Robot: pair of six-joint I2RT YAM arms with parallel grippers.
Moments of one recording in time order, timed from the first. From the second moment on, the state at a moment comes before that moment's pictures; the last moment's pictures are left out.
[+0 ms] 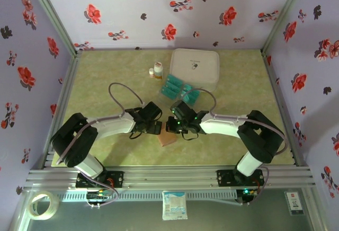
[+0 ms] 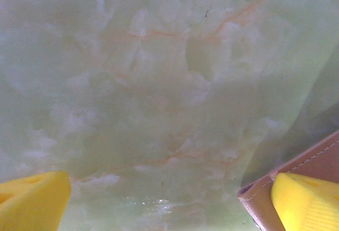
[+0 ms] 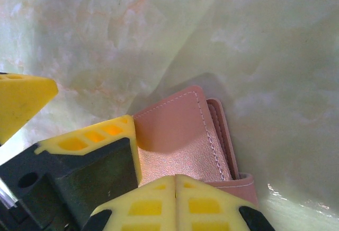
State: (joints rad) left arm -0.84 1.58 0.81 -0.47 -0.25 -0.59; right arm 0.90 1.62 0.82 -0.14 -0.20 0.93
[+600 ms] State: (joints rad) left arm -0.85 1.59 0.82 -0.47 -0.25 -0.59; right arm 0.93 1.67 0.79 -0.05 -0.21 0.94
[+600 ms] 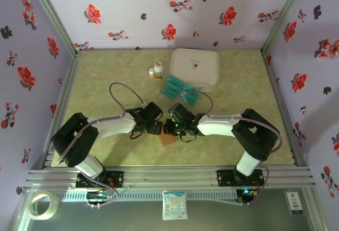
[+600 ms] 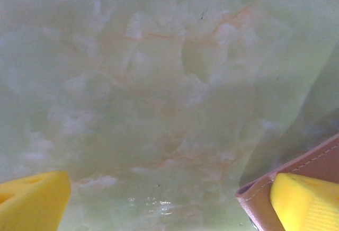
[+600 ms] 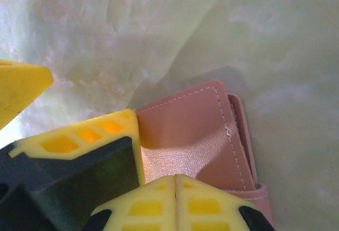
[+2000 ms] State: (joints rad) left arm -0.85 1.62 0.83 -0.47 -0.26 -0.59; right arm 0.91 1.63 0.81 -0.10 -0.18 0.90
